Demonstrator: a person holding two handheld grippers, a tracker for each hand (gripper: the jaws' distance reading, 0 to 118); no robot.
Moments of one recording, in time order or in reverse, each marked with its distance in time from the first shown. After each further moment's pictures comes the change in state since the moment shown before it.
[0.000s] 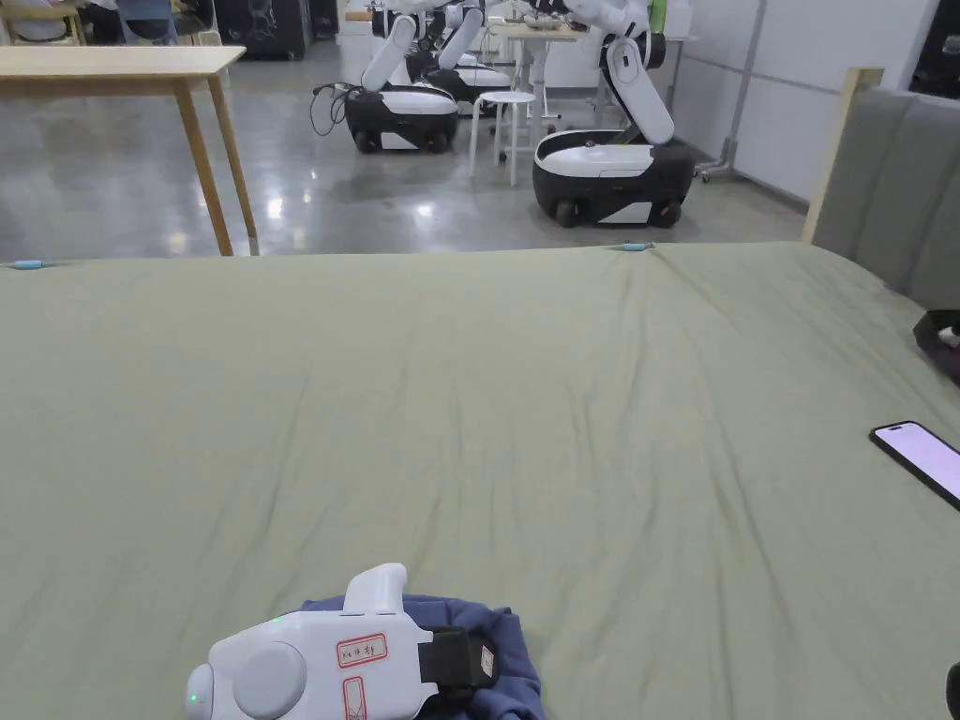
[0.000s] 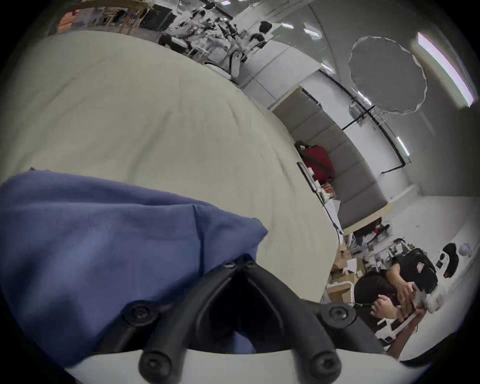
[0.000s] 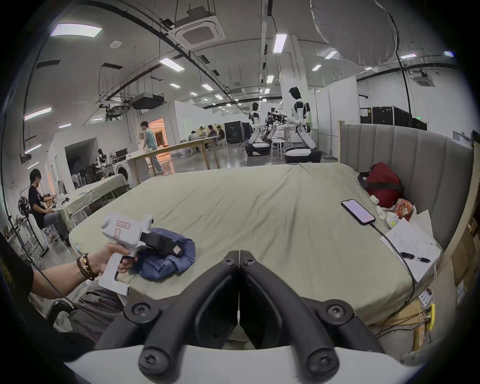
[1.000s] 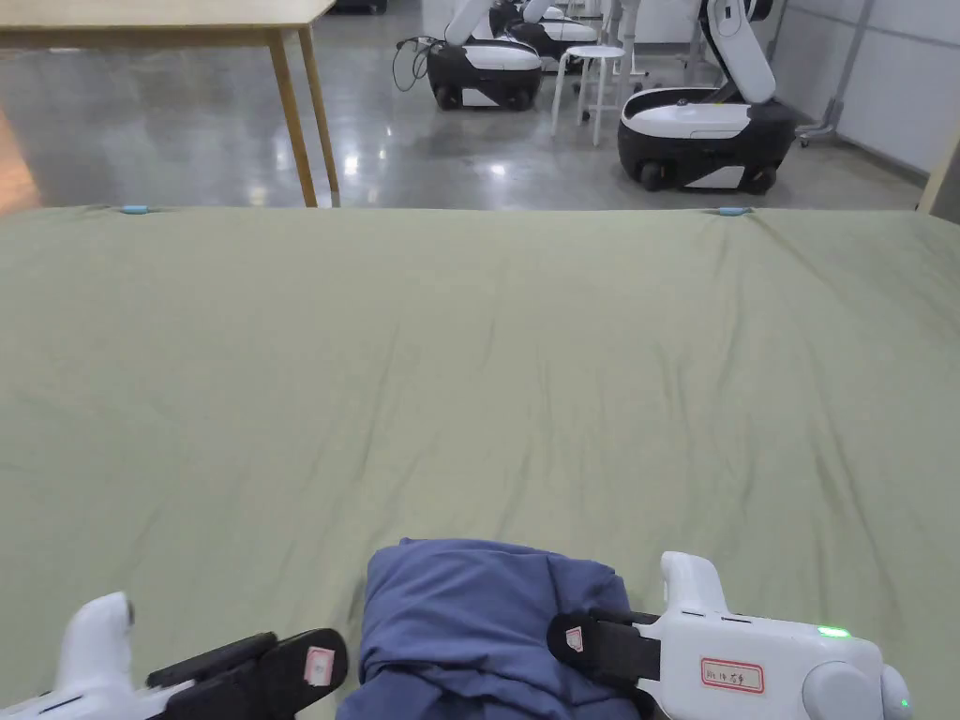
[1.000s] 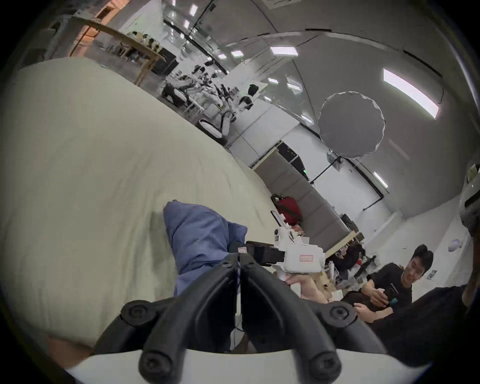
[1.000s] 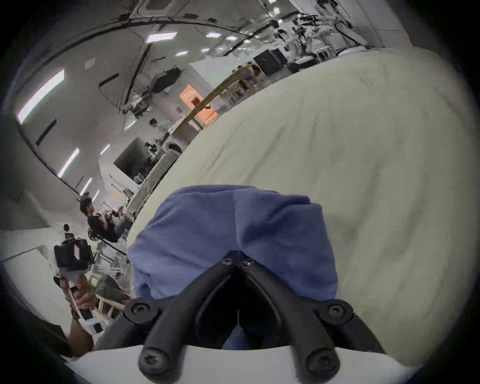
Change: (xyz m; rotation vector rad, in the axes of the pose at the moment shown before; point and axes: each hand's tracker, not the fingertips) left arm -0.060 -0.052 0.212 0.309 -0.131 0.000; right arm -0.093 -0.067 -0.290 -0.408 0.499 -0.310
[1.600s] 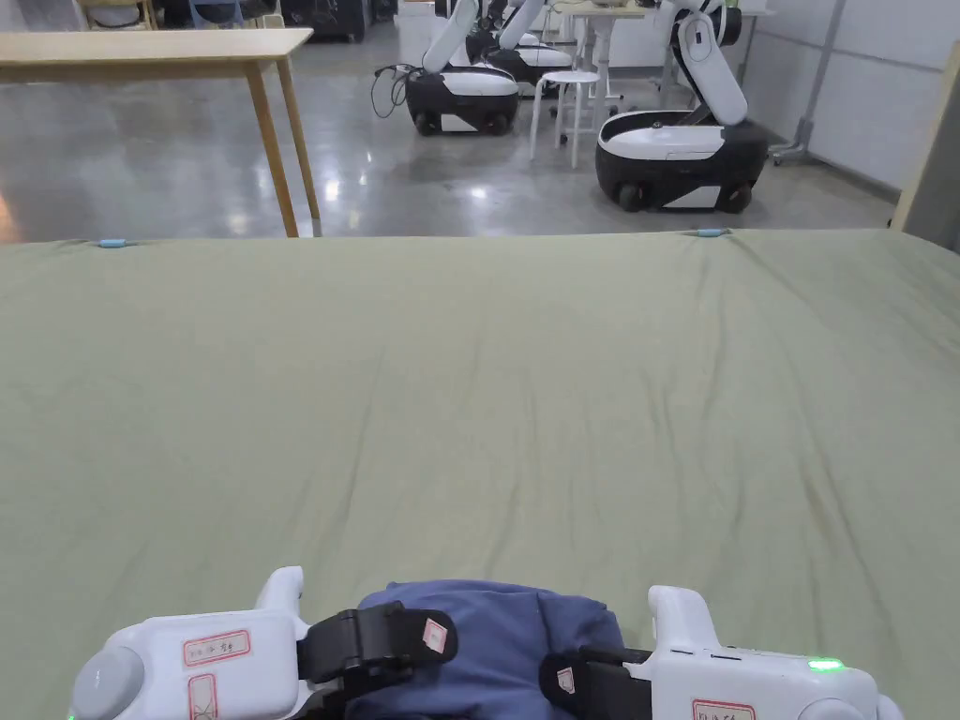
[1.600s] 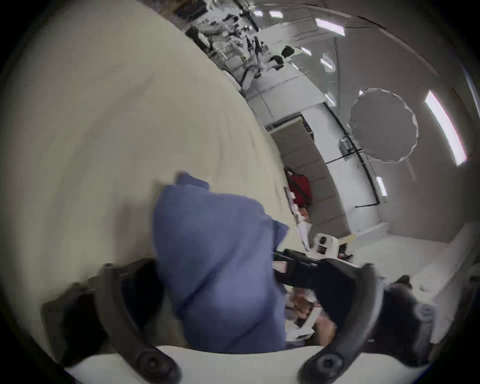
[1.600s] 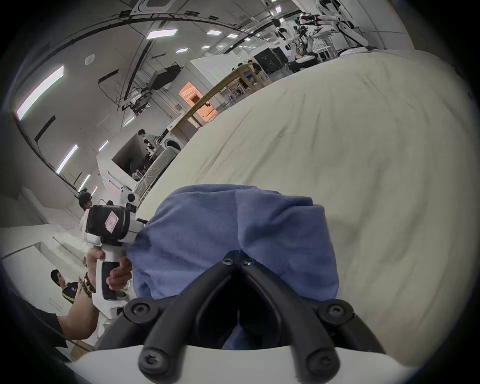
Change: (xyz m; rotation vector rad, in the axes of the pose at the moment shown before) left arm -0.076 0.023 -0.131 -0.322 -0.092 0.270; right arm -0.007 0.002 -0.001 -0.012 -0.018 0.021
